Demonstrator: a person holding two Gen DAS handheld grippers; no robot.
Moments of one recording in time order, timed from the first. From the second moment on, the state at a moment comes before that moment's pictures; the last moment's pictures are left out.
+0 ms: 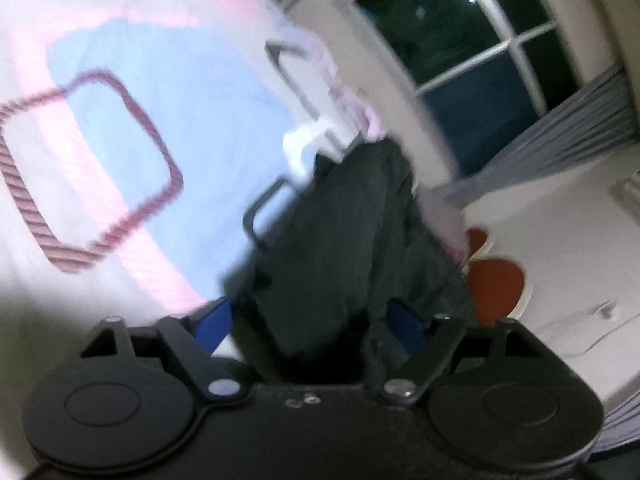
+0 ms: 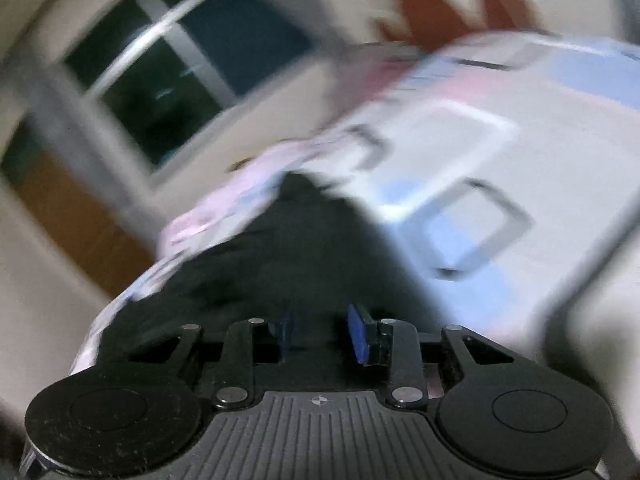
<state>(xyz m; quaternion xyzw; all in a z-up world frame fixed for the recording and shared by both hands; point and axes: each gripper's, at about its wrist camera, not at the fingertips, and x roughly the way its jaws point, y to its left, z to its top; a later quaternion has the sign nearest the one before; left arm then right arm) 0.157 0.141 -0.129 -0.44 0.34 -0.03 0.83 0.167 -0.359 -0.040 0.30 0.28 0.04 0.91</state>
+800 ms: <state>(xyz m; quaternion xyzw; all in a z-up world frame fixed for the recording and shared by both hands) 0.190 0.116 -0.139 -0.41 0.33 -0.06 0.85 0.241 -0.219 -0.072 0.18 0.39 0.13 0.89</state>
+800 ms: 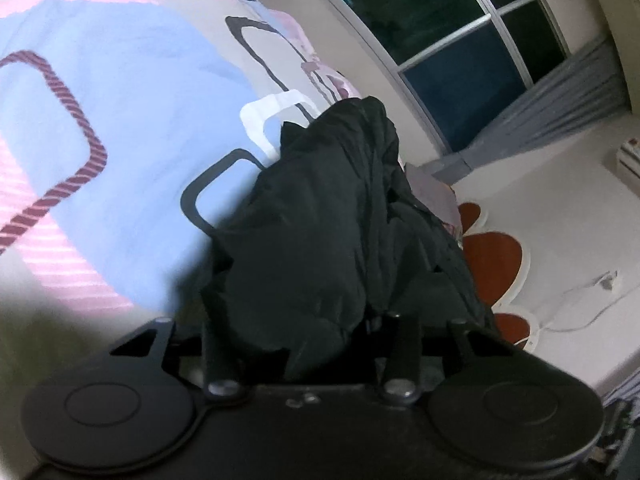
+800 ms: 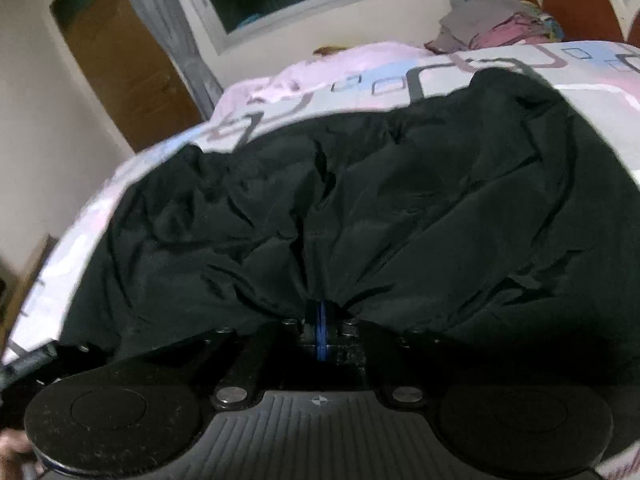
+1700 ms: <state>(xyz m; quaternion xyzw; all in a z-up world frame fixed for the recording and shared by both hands) 0.195 0.130 -0.143 -0.39 0.35 -0.06 0.85 0.229 -0.188 -0.054 0.17 0.42 0.09 0.89</state>
